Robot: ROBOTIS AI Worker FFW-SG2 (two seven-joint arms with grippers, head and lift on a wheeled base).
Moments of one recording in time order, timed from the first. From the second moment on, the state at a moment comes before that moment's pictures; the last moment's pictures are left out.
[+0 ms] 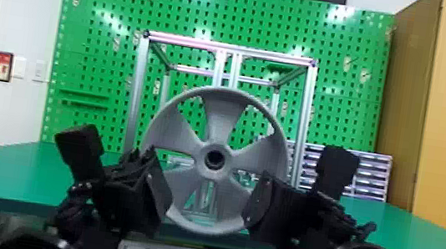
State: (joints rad) left arm -0.74 0.19 -0.32 -1.55 0.63 0.10 0.29; right arm -0.77 0.00 0.12 -1.73 -0.57 0.75 -0.46
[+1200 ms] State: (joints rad) left arm -0.80 0.17 -0.32 -1.42 0.59 0.07 0.28; right arm -0.83 0.00 0.10 -1.64 -0.56 0.74 -0.43
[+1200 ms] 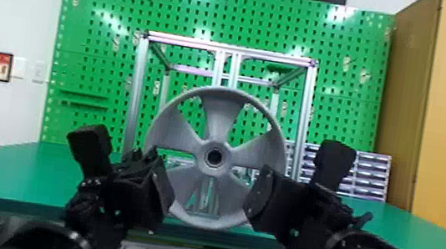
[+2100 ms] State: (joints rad) left arm -0.87 0.15 -0.31 -1.30 0.54 0.07 0.19; right arm -0.88 0.00 0.10 -1.53 -0.54 0.71 -0.43
